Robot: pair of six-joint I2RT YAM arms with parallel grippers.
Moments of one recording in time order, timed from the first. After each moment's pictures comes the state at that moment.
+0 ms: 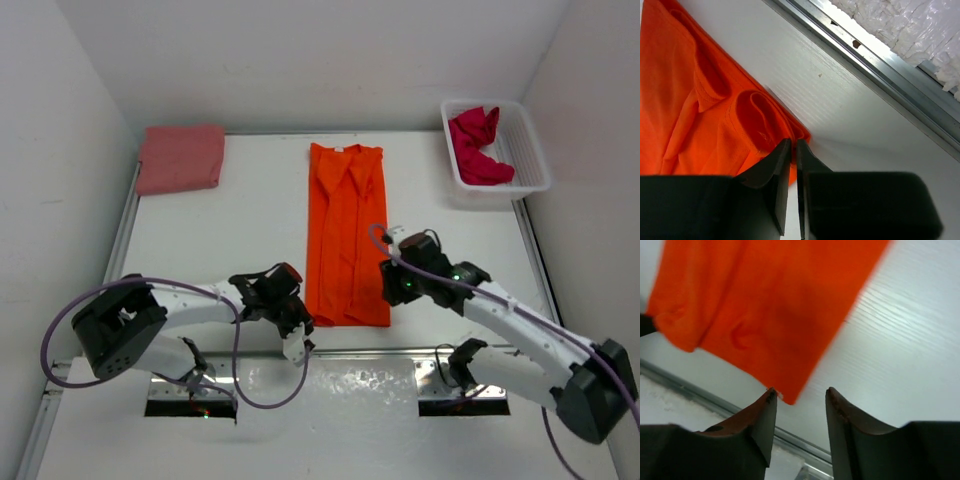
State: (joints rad) left arm -0.90 1.38 0.52 -0.23 0.54 1.60; right arm 0.56 0.95 0.57 -0.57 -0.03 0.24
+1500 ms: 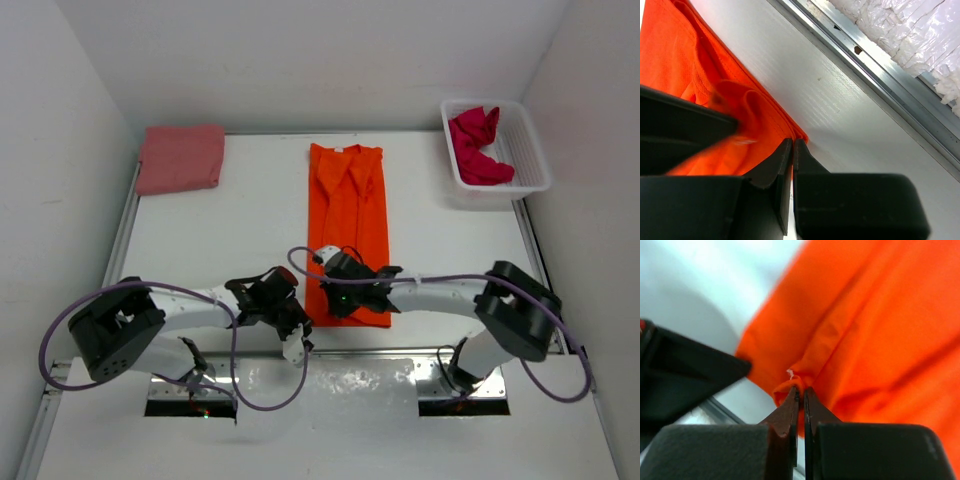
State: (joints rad) left arm -0.90 1.35 0.45 -0.11 0.54 1.52; right arm 1.00 1.58 0.75 -0.16 0.00 0.40
